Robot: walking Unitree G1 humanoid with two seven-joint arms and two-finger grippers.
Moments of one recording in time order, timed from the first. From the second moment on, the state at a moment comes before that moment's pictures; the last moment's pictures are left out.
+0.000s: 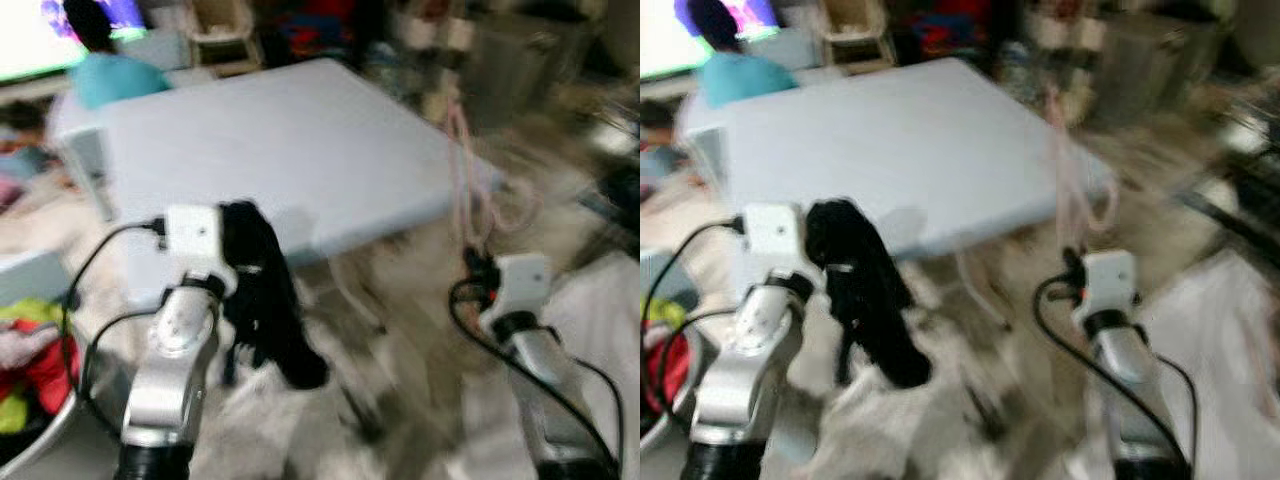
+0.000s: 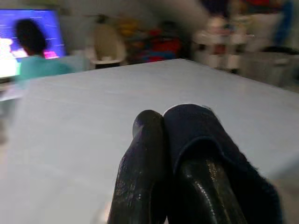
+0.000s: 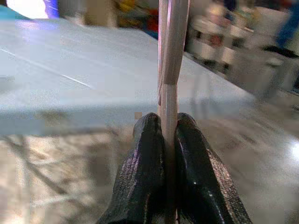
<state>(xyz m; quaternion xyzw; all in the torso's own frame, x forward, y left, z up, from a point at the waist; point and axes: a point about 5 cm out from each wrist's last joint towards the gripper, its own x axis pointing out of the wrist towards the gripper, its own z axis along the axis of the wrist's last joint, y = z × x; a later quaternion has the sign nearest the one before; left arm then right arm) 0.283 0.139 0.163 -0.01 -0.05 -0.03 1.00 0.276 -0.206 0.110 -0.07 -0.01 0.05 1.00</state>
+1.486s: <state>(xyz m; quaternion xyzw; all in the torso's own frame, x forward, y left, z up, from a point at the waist) 0.401 0.148 0.294 0.03 -0.22 -0.05 0.97 0.260 -0.205 0.106 -0.06 0.00 0.06 1.00</state>
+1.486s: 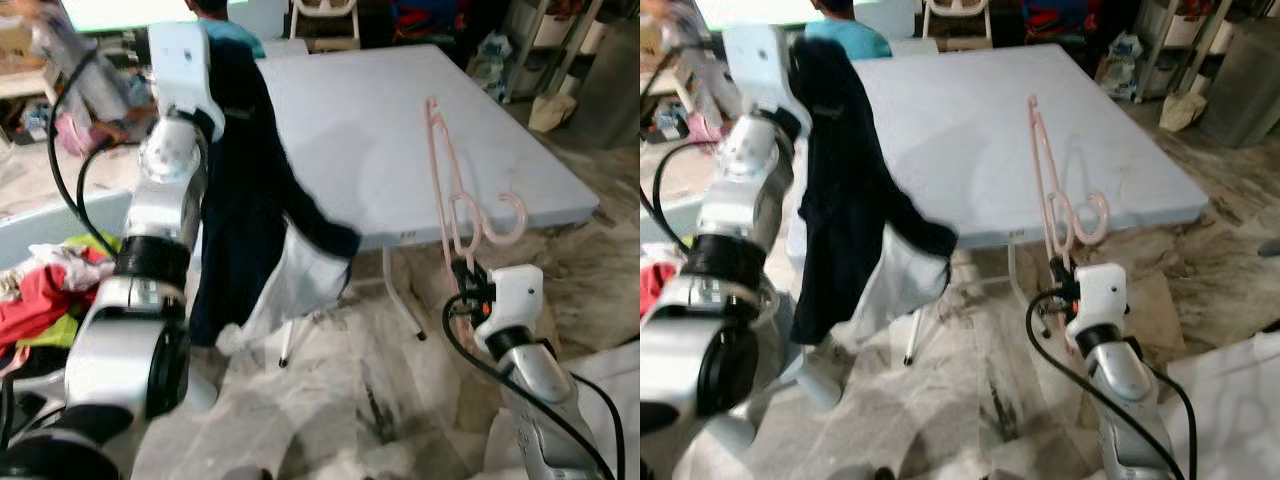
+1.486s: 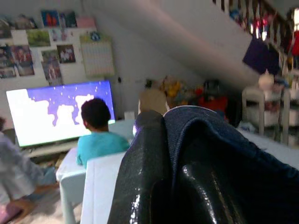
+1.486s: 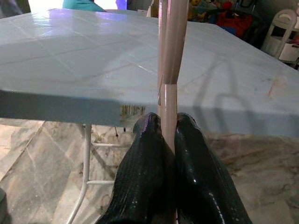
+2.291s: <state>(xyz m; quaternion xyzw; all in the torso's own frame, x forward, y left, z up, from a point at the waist) 0.405 0.142 0.315 0.02 -0.27 -0.08 0.96 0.270 -0.227 0.133 -0.11 -0.06 -0.02 0.99</state>
